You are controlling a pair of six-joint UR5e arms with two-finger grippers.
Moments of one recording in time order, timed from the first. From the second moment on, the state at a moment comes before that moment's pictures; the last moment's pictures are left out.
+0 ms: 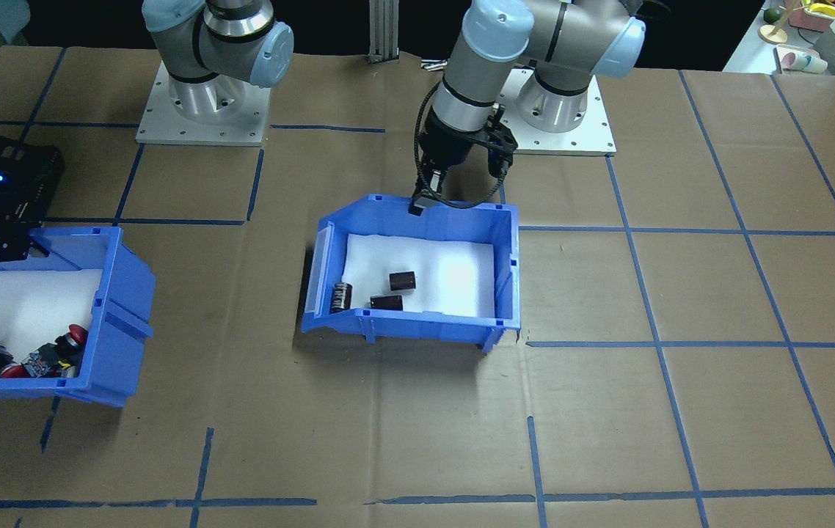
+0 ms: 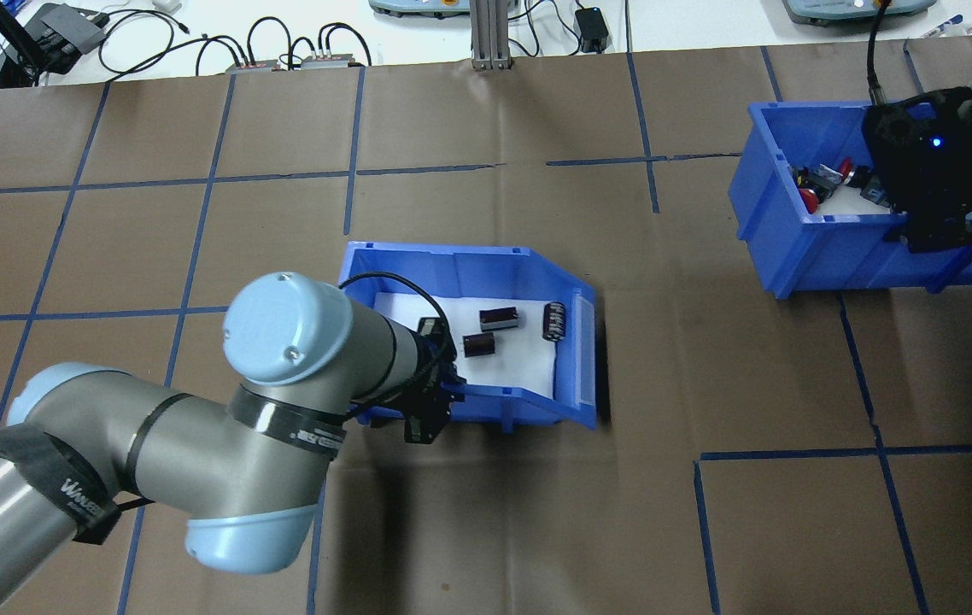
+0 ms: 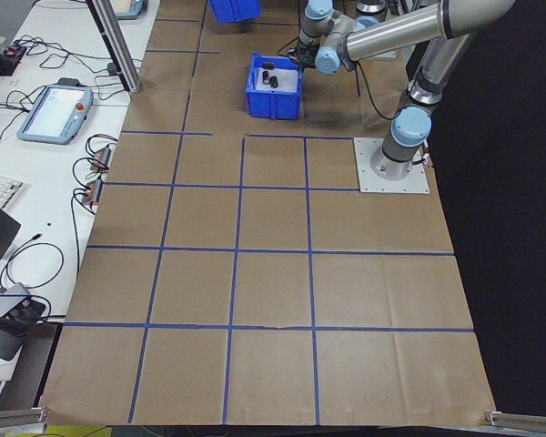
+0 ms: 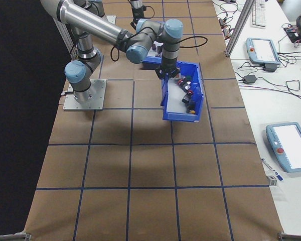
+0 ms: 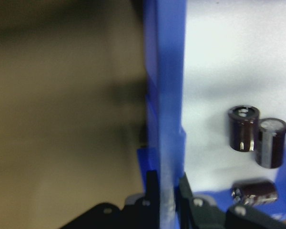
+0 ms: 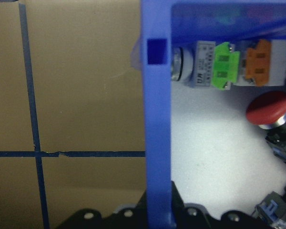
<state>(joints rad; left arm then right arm) -1.81 -1.48 -2.22 -0.77 1.36 -1.69 1.20 -1.56 1.86 -1.90 -1.61 -1.93</state>
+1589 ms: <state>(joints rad) -1.72 -1.94 -1.70 -0.66 1.25 -1.68 1.23 -1.94 2.16 -1.72 -1.61 -1.82</state>
